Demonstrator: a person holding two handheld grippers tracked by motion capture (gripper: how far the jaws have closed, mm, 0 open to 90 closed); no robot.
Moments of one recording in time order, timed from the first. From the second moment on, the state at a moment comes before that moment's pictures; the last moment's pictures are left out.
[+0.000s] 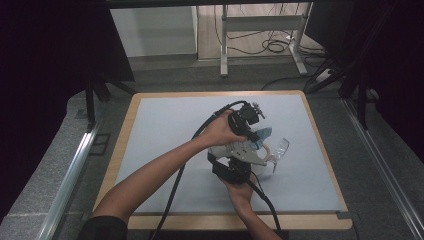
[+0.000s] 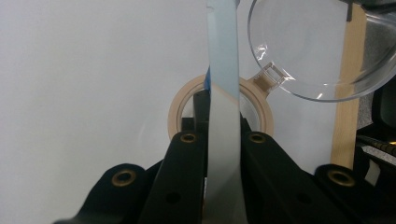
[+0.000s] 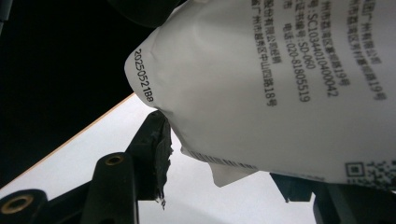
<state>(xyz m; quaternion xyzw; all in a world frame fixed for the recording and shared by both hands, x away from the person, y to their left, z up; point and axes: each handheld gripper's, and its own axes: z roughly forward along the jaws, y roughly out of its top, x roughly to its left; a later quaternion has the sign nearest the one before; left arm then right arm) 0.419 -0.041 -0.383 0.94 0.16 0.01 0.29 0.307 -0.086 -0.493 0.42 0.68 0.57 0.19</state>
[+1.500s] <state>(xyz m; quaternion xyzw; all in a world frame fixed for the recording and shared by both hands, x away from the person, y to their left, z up) 0.419 -0.045 -0.380 0.95 0.16 0.01 0.28 0.307 -0.086 -0.490 0.42 0.67 0.58 0.19</state>
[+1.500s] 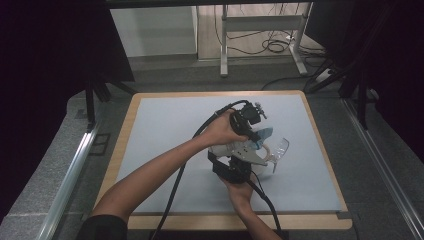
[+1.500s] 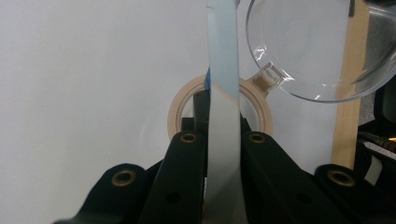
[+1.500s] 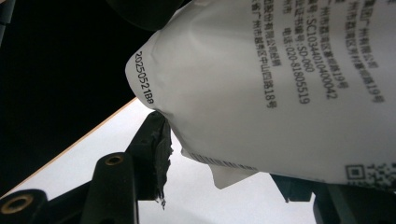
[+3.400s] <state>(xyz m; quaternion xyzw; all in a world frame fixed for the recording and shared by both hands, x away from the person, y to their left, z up) 0.418 -0.047 -0.381 0.95 0.15 0.01 0.28 0.308 -0.087 -0.490 0.42 0.67 0.58 0.19</state>
